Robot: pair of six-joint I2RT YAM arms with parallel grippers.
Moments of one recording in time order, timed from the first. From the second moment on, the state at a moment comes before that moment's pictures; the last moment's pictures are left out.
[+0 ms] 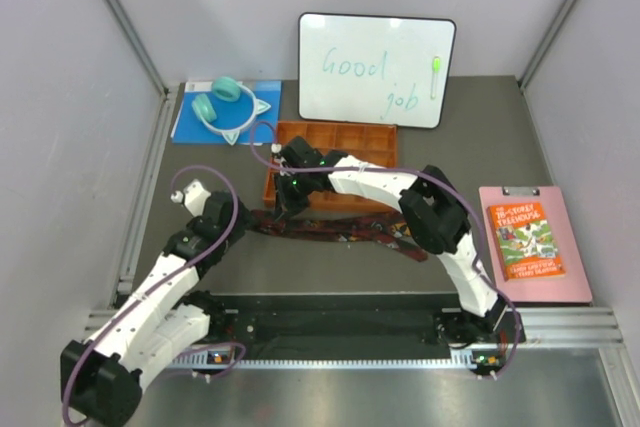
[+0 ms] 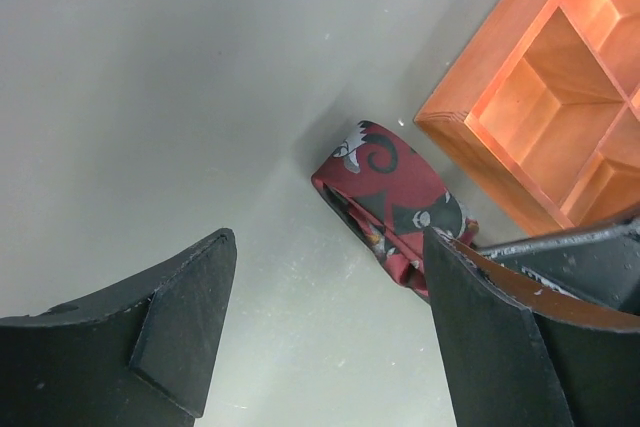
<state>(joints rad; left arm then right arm) -0.39 0.79 0.54 -0.59 -0.42 -0.99 0.91 2.20 1.76 -0.48 -0.44 0.67</state>
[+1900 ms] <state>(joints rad) -0.38 1.05 0.33 -0.05 -0.20 -0.91 0.90 2.22 1.66 -0.44 -0.41 0.62</state>
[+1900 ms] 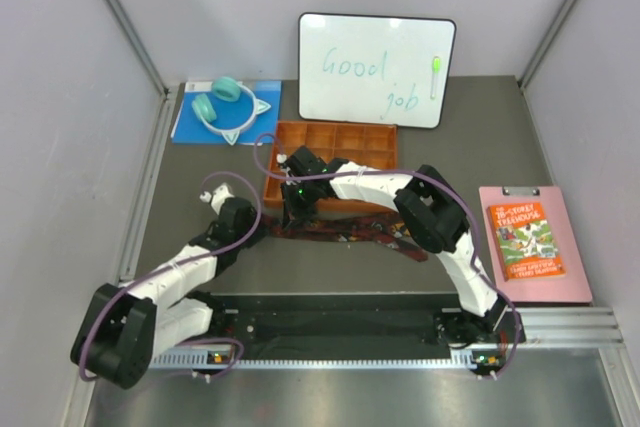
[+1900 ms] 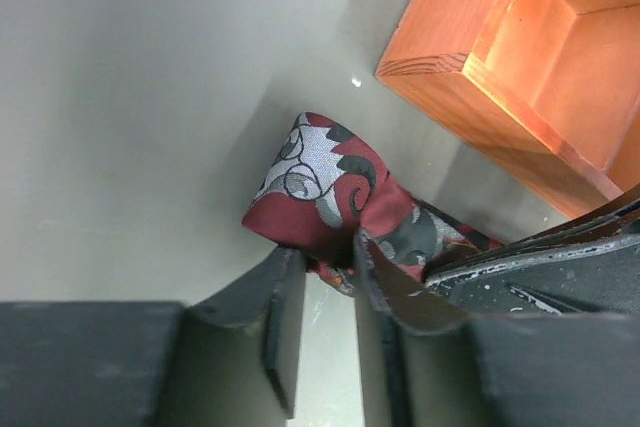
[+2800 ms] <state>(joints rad) -0.65 1.07 0.51 -0.25 -0.46 -0.84 0.90 2.22 1.66 -0.45 -0.41 0.61</state>
